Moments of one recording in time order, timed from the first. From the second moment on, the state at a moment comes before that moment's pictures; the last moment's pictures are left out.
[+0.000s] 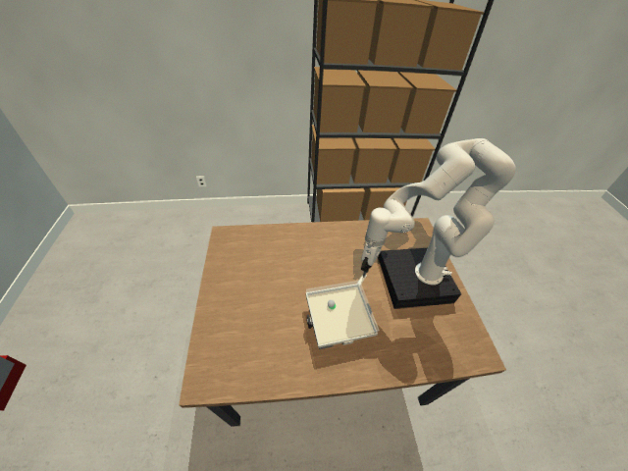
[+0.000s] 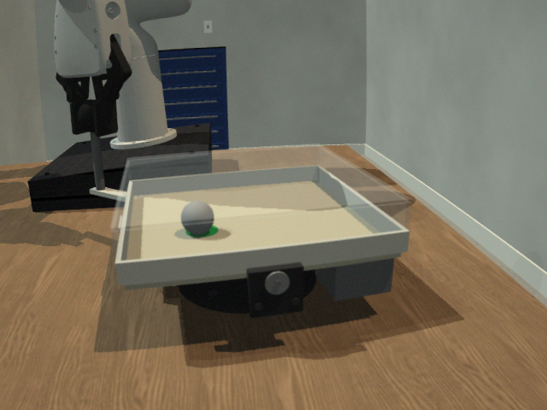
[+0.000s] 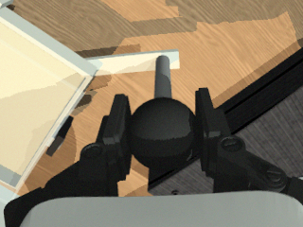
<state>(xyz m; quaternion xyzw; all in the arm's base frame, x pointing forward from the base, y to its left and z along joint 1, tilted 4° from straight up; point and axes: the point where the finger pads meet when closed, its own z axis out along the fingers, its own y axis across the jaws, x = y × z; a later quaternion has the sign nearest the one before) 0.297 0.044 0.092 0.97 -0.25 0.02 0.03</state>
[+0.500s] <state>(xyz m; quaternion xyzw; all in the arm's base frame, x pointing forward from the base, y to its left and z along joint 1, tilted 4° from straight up) 0.297 0.044 0.093 0.97 -0.25 0.02 0.03</state>
